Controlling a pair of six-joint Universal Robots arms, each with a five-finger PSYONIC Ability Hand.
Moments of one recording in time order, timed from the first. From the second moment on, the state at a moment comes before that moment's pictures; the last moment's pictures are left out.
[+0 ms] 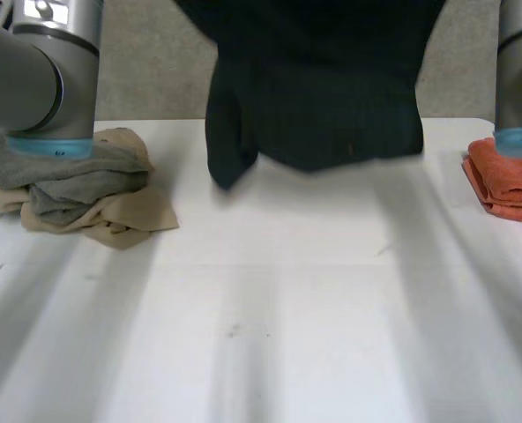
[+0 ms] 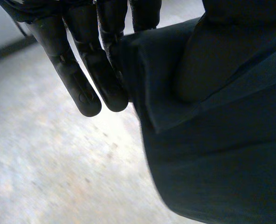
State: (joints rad) left arm 4.30 -2.00 -0.99 3.86 -1.50 3.41; right arm 1.88 -1.14 0.95 -0.55 1.63 2.84; left_hand 1.14 1.20 1.19 1.20 0.98; right_hand 1.15 1.18 1.19 1.20 1.01
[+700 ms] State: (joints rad) left arm 4.25 -1.86 -1.86 3.46 -1.61 3.48; right arm 1.93 -1.01 1.43 -0.04 1.45 2.68; left_hand 1.14 1.20 1.19 1.20 1.01; right_hand 1.15 1.18 1.19 1.20 1.01
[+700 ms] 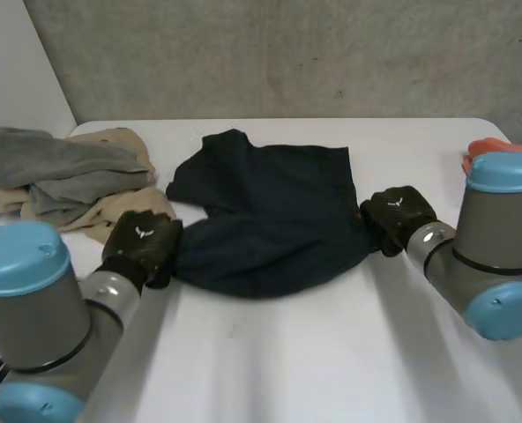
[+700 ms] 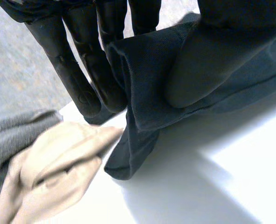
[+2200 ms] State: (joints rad) left arm 4.24 -2.24 -1.24 3.46 -1.67 3.61; right arm 1.95 -1.04 1.31 -0.05 1.65 2.65; left_hand 0.19 0.21 0.22 0.20 0.05; right_hand 0.22 0.21 0.21 0.22 0.05
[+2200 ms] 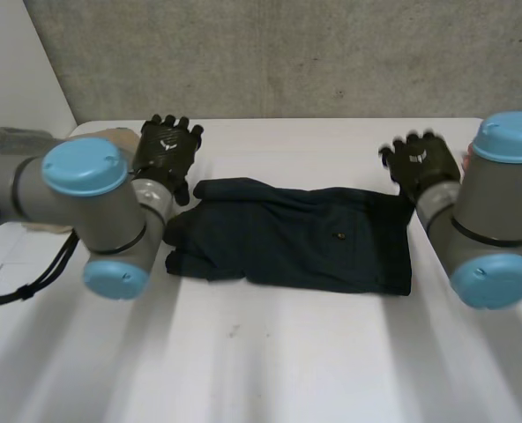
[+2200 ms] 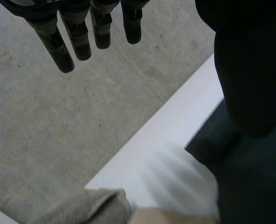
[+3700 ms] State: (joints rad) left arm 4.07 -2.03 -1.28 3.49 -1.56 3.21; right arm 1.96 -1.30 1.54 -0.17 1.34 3.10; left_hand 0.19 0.21 0.22 0.20 0.05; right_hand 0.22 0.21 0.21 0.21 0.05
